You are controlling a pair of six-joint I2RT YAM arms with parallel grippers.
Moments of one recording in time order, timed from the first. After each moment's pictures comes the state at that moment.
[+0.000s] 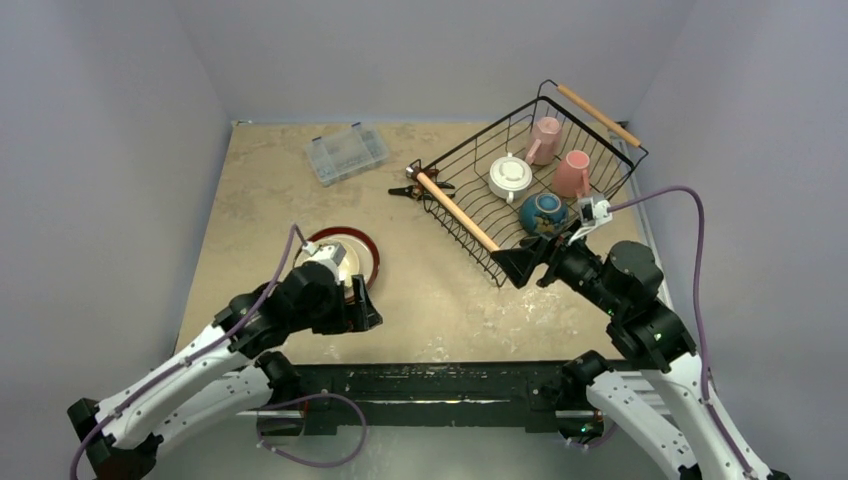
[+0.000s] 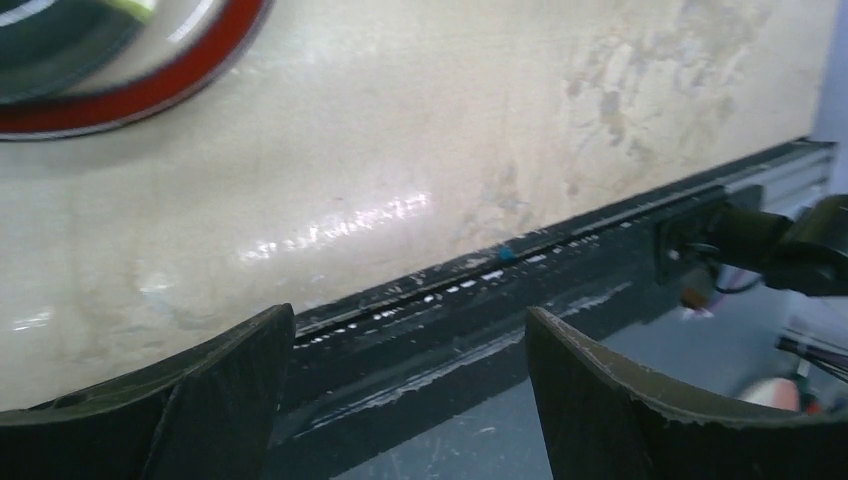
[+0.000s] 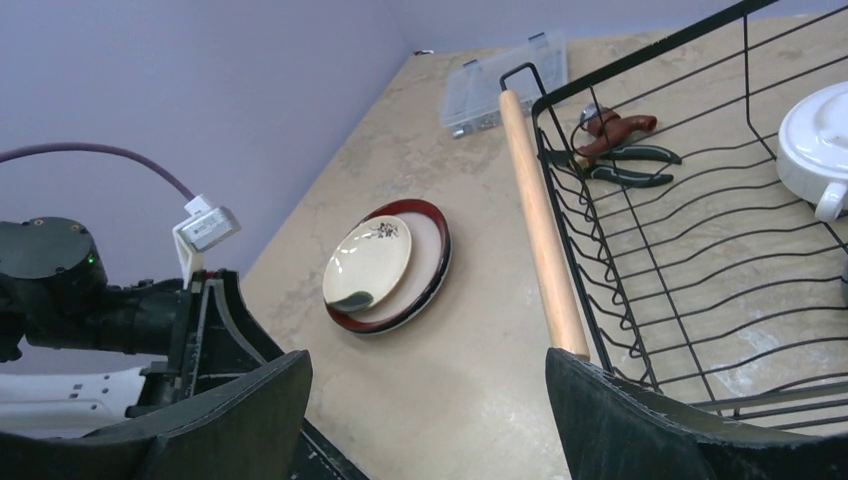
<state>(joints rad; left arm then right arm) -0.83 0.60 0.63 -0.80 0.02 -0.91 0.49 0.53 0.82 -0.43 -0.23 0.50</state>
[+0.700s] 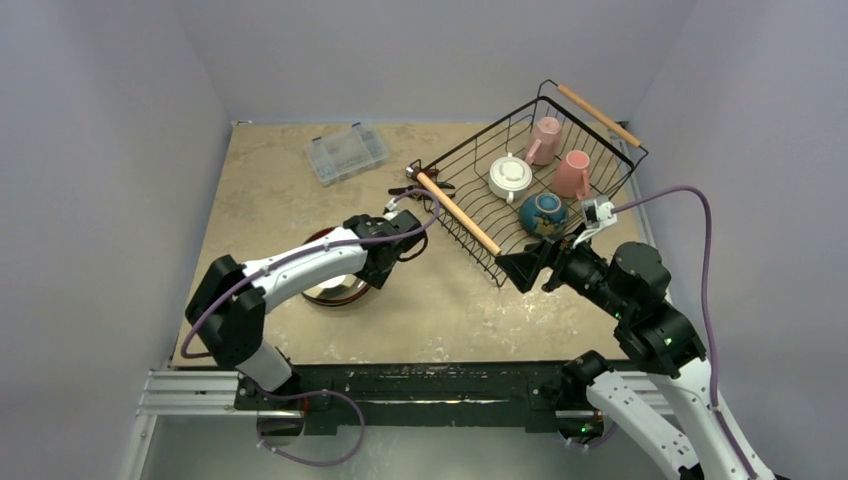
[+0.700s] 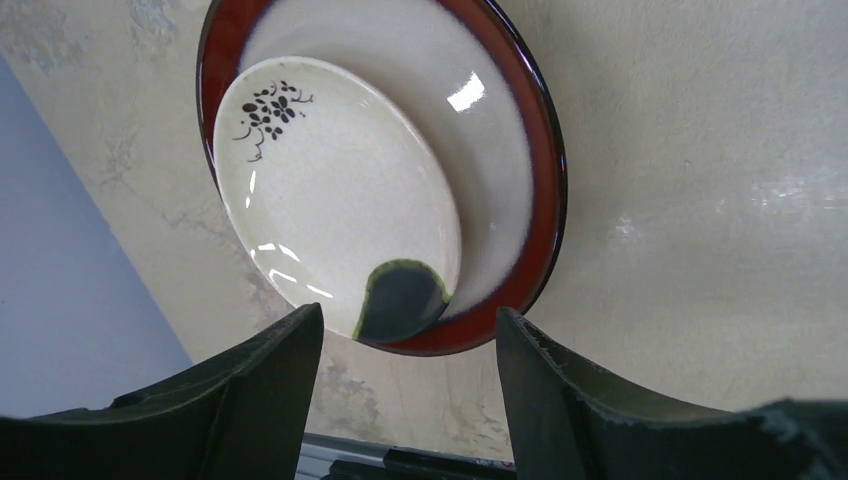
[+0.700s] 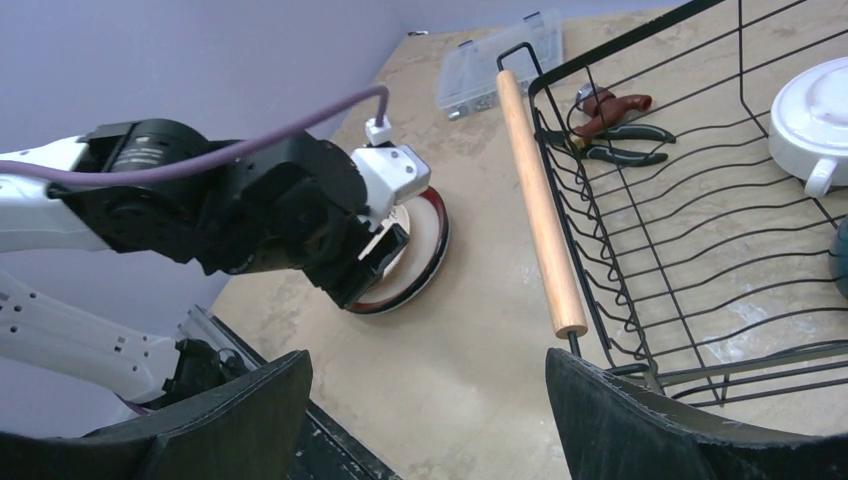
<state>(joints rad) -0.83 1.55 1.17 -1.00 -0.59 -0.34 0.49 0.54 0.89 -0.53 -0.24 0.49</state>
